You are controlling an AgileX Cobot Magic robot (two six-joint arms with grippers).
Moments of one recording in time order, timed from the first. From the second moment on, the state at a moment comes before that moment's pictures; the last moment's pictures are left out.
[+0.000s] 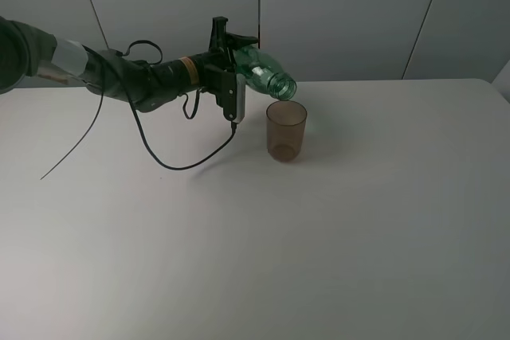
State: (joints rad) left arm -0.39 2.48 -1.64 0.72 -0.82 0.99; right arm -0.03 0.00 -0.50 -0.04 1.10 0.00
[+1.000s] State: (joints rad) left arm -0.39 2.48 -1.68 0.71 -0.79 1.06; right arm -0.03 0.00 -0.50 -0.04 1.10 0.00
